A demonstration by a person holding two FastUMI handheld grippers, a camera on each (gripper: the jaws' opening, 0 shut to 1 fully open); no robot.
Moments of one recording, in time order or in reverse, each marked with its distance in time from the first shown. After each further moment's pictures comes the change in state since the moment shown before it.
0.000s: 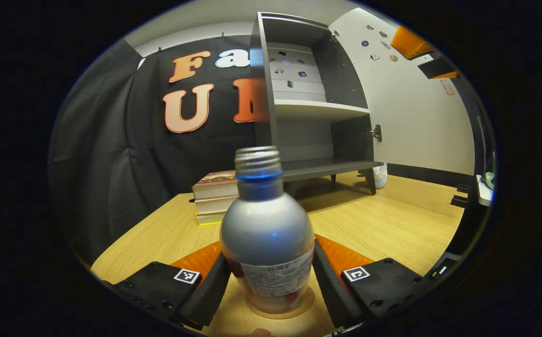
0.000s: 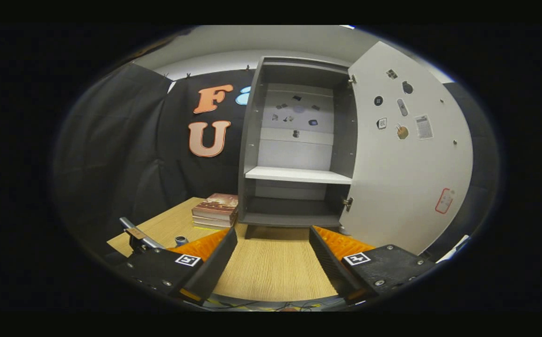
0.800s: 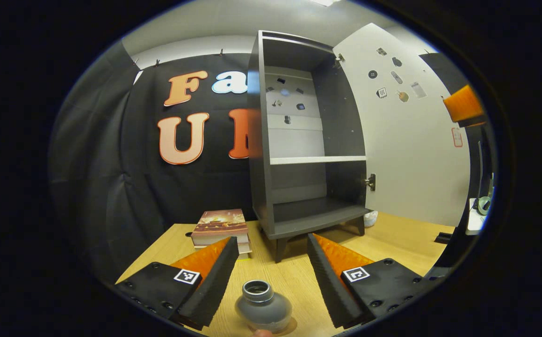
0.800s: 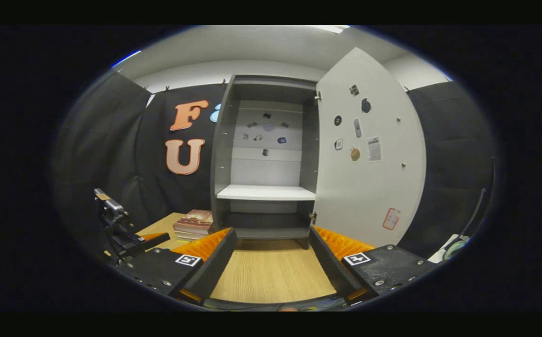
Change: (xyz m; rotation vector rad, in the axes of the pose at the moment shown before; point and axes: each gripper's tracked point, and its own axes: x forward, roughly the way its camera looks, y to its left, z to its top) left arm -0.008 -0.009 0.146 -0.020 -0.139 -0.039; right arm -0.046 -0.077 0.052 0.045 -0.108 -0.154
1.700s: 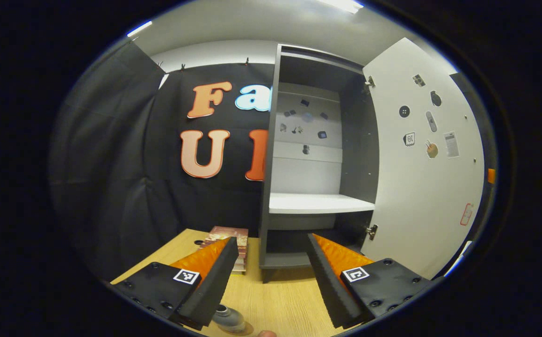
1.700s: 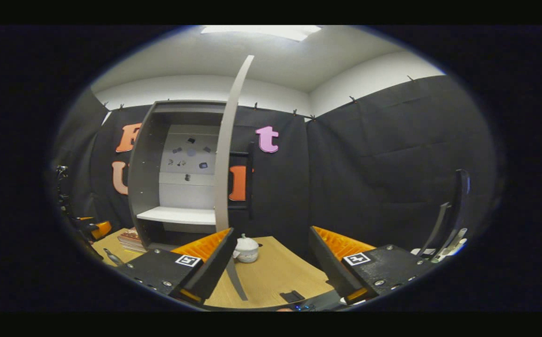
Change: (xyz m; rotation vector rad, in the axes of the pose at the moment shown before) left arm 0.002 -0.020 0.124 -0.095 -0.019 0.235; right arm -0.018 -0.268 0.068 0.047 -0.135 -0.209
